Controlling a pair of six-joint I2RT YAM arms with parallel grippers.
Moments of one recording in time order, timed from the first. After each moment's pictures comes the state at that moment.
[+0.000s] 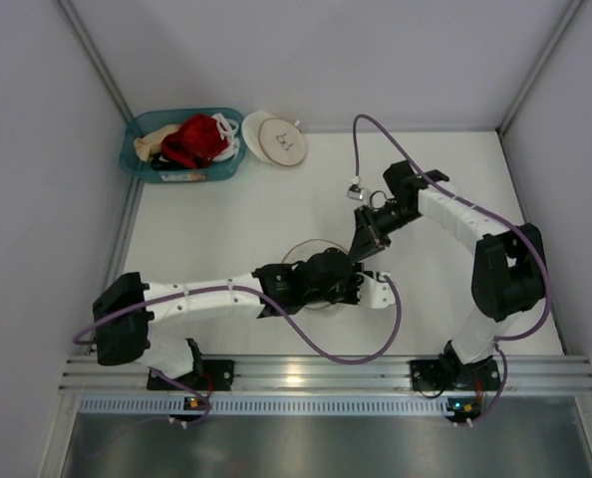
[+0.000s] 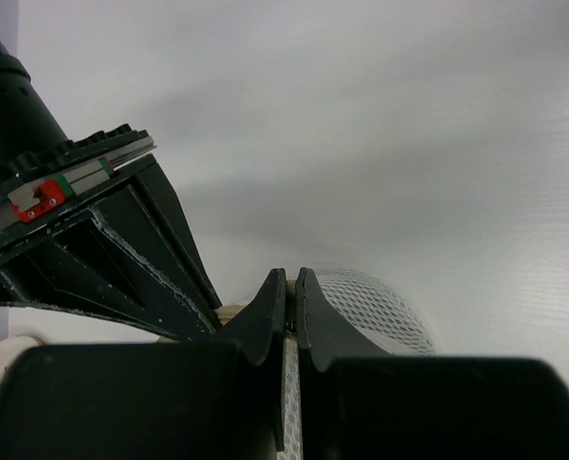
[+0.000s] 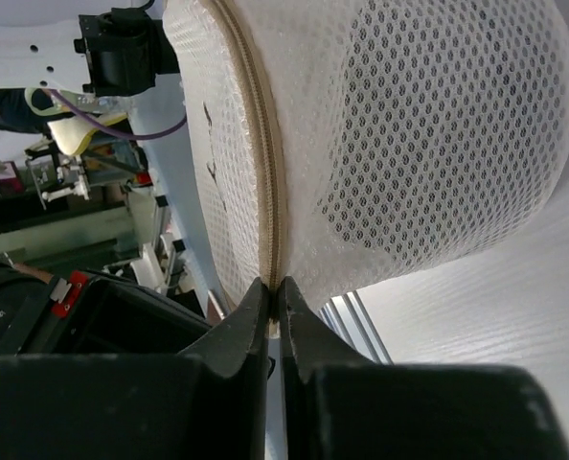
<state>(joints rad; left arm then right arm) -1.23 1.46 1.03 -0.11 -0.05 0.58 0.36 1.71 1.30 -1.01 -1.02 -0.07</state>
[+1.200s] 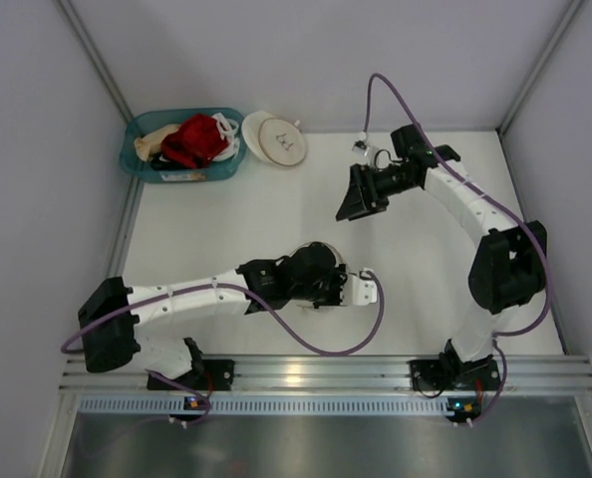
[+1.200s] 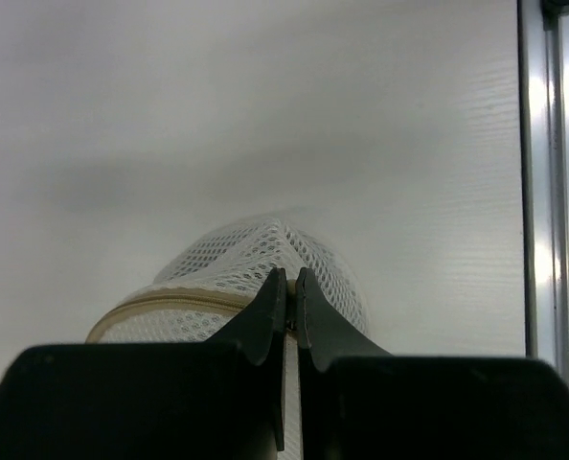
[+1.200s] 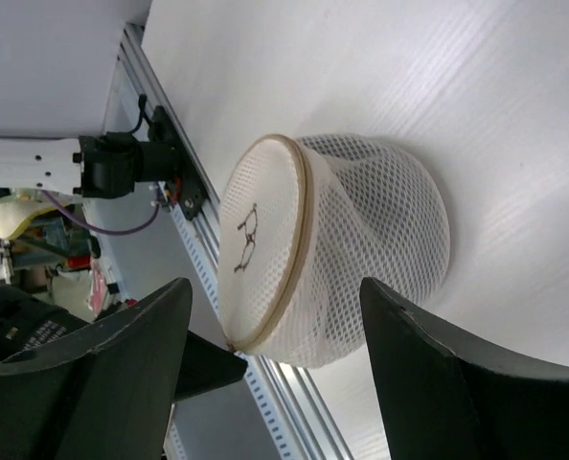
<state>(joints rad) -1.17 1.37 0.97 -0.24 0.14 0.53 0.32 1.77 1.56 -0.85 -0.94 0.06</state>
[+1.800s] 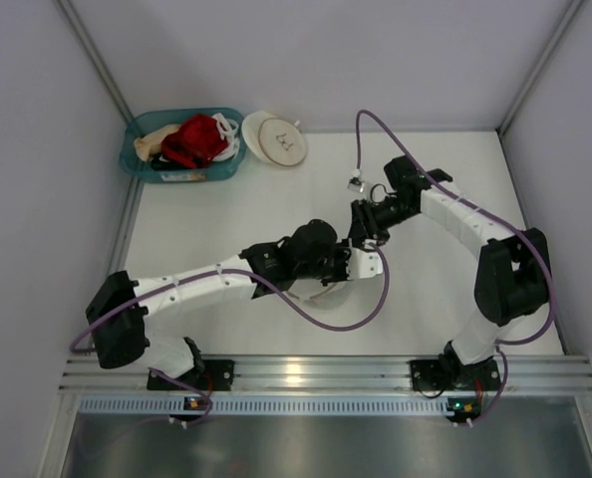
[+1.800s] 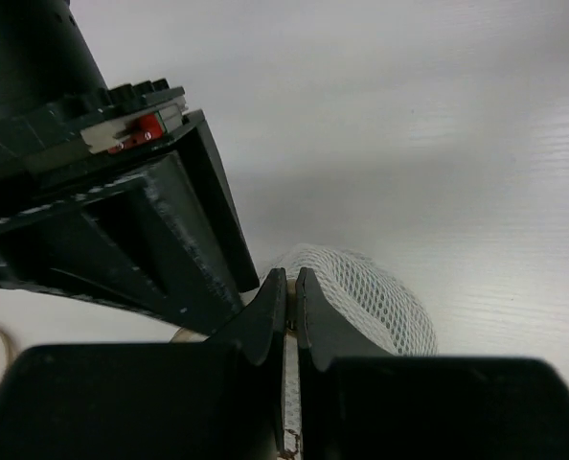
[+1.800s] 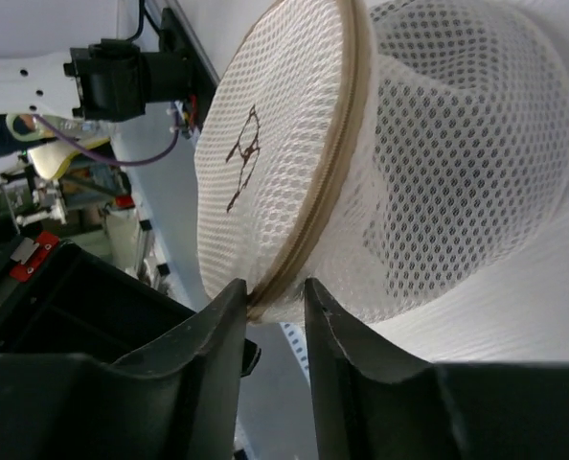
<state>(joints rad) -1.08 1.44 1.08 -0.18 0.13 0.53 0.36 1.67 1.30 -0.92 -0.97 0.00</state>
